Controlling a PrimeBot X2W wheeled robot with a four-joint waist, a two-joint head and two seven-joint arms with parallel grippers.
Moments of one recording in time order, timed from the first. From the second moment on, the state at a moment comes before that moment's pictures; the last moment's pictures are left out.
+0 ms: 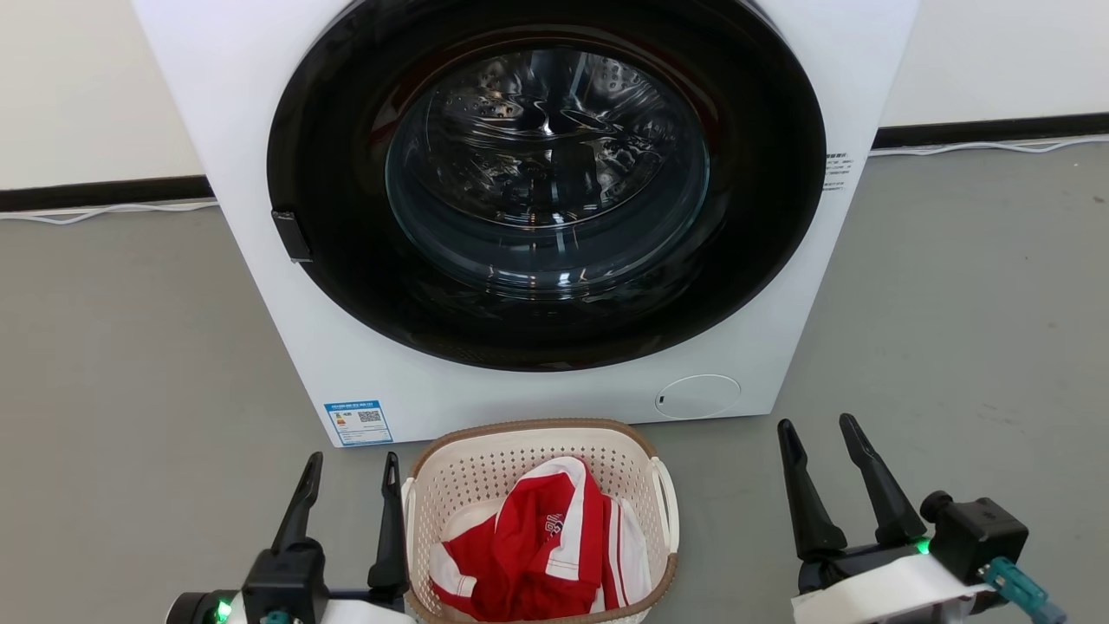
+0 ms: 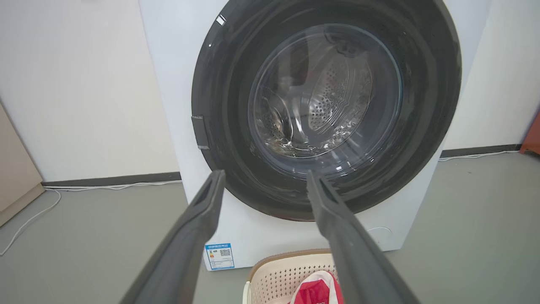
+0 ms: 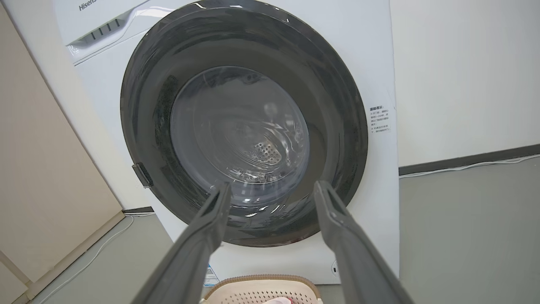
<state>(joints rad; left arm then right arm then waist) 0.10 0.10 -0.20 -0.01 -0.13 0.19 -0.23 0.00 -0.04 0.08 0.14 0.28 0.12 -0.22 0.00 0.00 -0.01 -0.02</state>
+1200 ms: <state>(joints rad) 0.12 0.08 -0.17 0.01 -0.05 0.18 -0.26 0.00 -0.05 0.08 0.17 0.20 0.12 -0.25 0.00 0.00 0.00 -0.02</state>
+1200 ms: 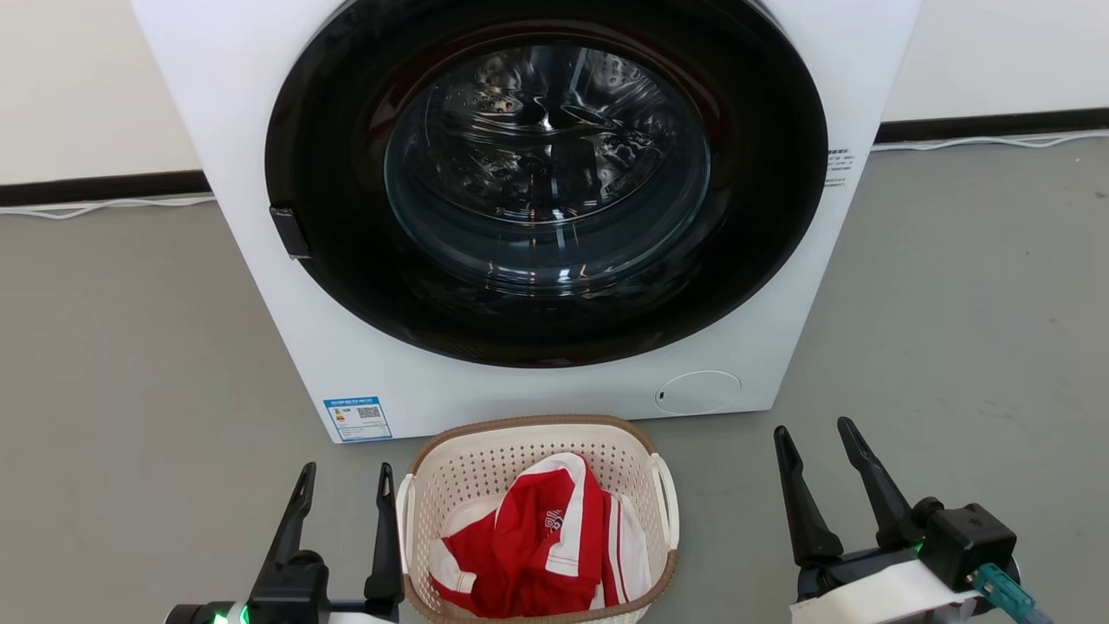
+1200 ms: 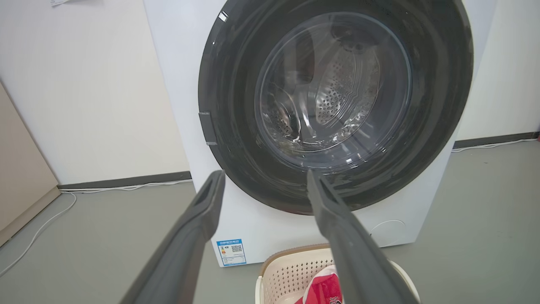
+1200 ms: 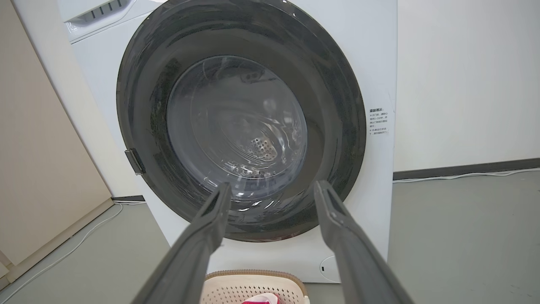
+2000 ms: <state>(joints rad) -0.03 0.05 -0.12 0.12 -0.12 0.10 -0.26 -0.15 -0.05 0.06 0.25 0.20 0.12 -0.25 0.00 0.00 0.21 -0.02</state>
